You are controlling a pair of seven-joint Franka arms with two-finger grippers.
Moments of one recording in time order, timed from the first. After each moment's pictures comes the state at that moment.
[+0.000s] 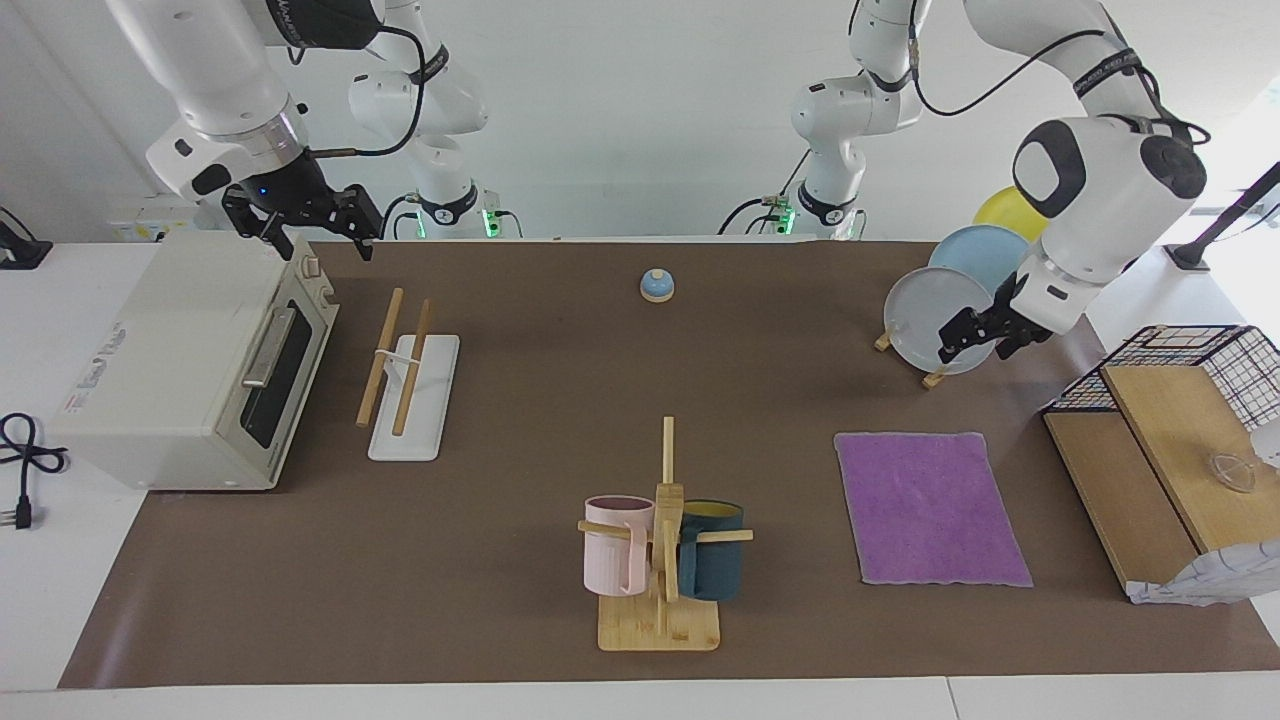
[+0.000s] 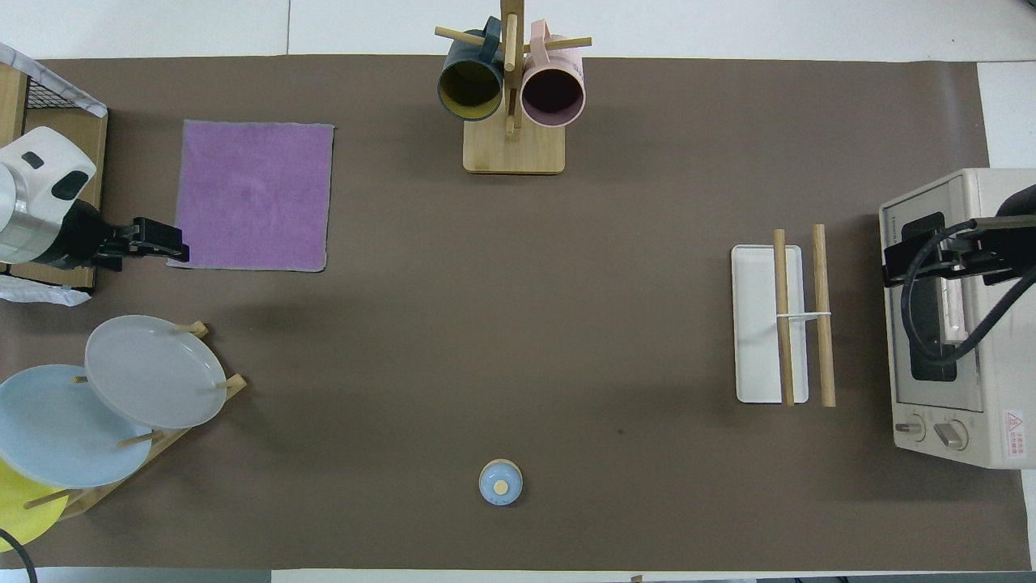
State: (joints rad) left arm 0.11 0.13 -0.07 -1.87 -0.10 1.95 0.06; right arm -0.03 -0.03 0.06 -1.58 -0.02 1.45 0.04
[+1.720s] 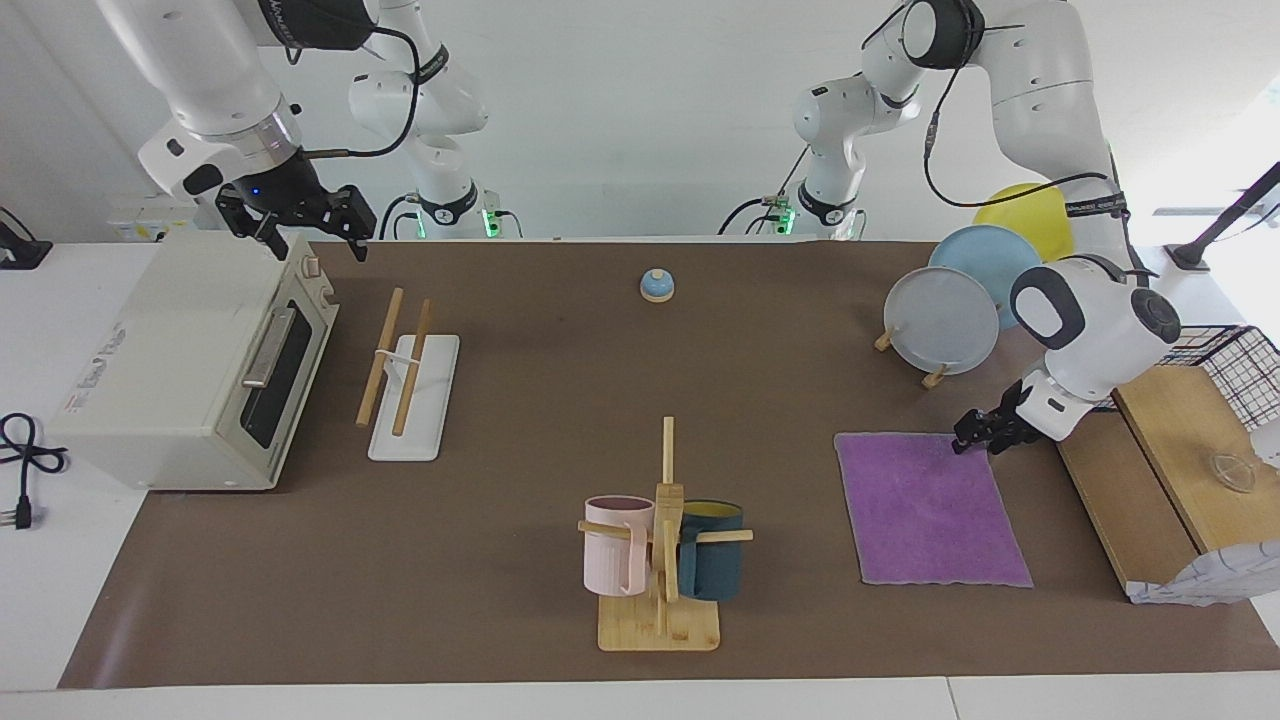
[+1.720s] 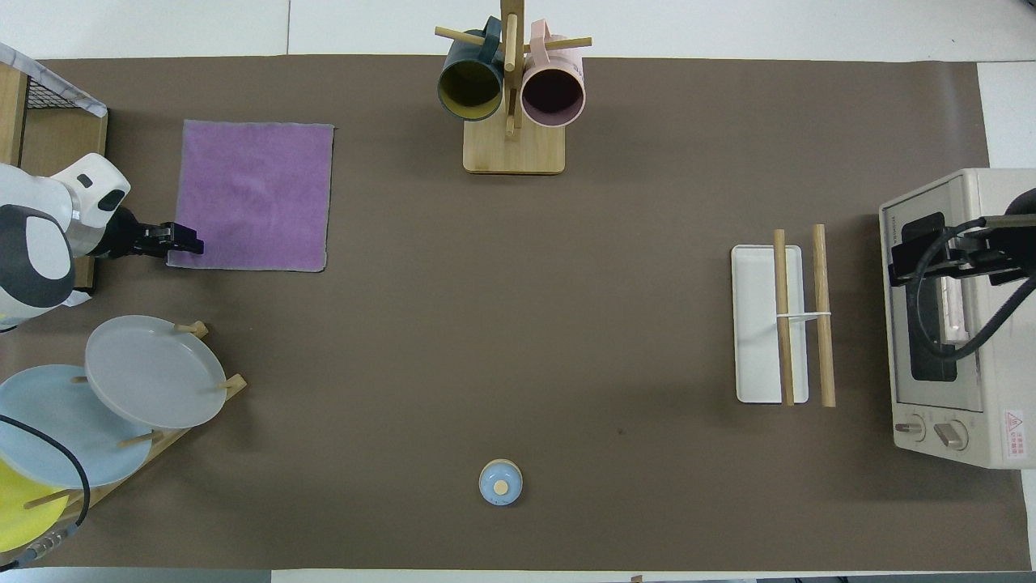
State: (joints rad) left arm 0.21 0.41 -0.07 -1.87 -0.18 2.25 0.29; right arm -0.04 -0.03 0.06 -1.58 -0.02 1.45 0.04
